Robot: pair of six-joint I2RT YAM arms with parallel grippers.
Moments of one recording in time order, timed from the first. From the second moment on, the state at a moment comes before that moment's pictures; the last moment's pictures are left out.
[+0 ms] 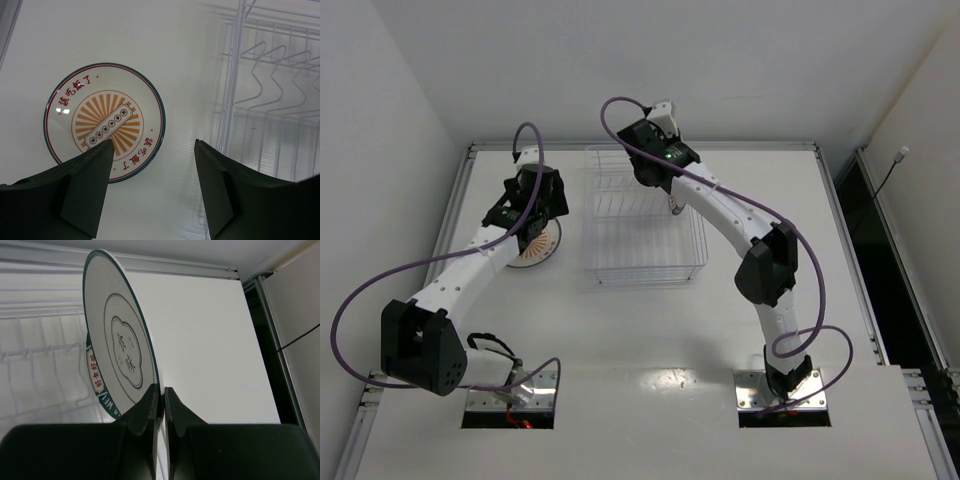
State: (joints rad) left arm -0.30 1.33 1.09 -0.35 -0.45 -0.35; right arm 0.67 2.13 2.13 -0.80 1.02 0.25
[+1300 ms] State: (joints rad) left arm -0.30 1.39 1.06 -0.42 -0.80 -0.50; right arm 0.65 1.62 1.71 -0.53 0.58 0.25
